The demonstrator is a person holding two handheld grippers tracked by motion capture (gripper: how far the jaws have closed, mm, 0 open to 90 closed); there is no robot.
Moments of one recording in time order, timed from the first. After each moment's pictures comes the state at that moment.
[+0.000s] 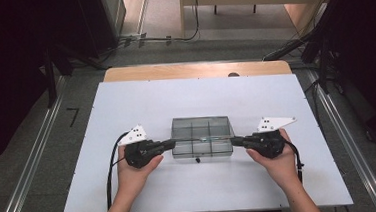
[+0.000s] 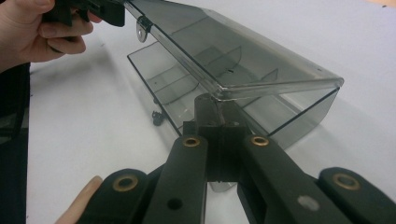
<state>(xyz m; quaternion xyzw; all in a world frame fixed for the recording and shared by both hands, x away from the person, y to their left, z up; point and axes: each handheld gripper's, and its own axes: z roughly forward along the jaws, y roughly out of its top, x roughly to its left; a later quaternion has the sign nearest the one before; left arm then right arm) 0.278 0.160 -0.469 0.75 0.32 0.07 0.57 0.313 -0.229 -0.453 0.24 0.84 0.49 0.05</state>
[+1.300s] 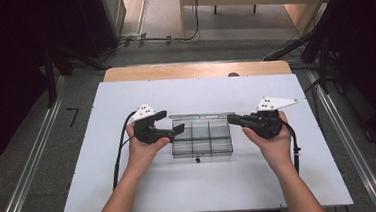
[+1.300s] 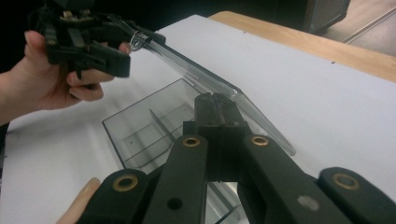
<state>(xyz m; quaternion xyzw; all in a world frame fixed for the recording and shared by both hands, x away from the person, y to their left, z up) 0.342 0.141 -0.465 0.73 0.38 0.13 0.55 0.345 -0.219 -0.418 0.27 0.80 0.52 0.09</state>
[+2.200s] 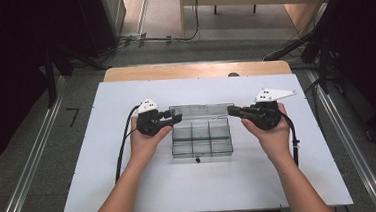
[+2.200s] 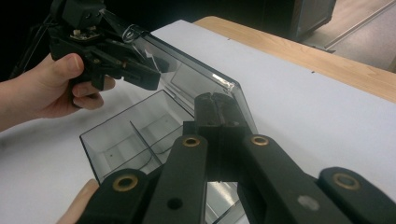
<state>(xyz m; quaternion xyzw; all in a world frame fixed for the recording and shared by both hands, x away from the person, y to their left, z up) 0.366 0.142 -0.475 0.74 0.39 0.12 0.53 0.362 -0.216 -0.409 0.28 0.80 0.52 0.10</state>
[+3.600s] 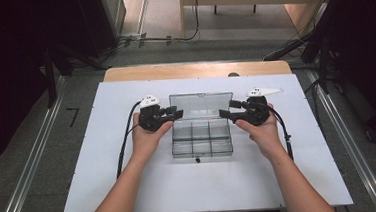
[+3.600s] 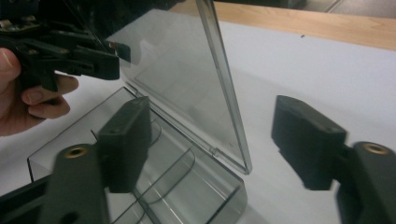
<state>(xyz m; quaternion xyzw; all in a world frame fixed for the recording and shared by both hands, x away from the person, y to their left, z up) 0.378 0.137 -0.471 0.74 0.40 0.12 0.53 0.402 -0.206 -0.453 0.36 0.78 0.52 0.06</state>
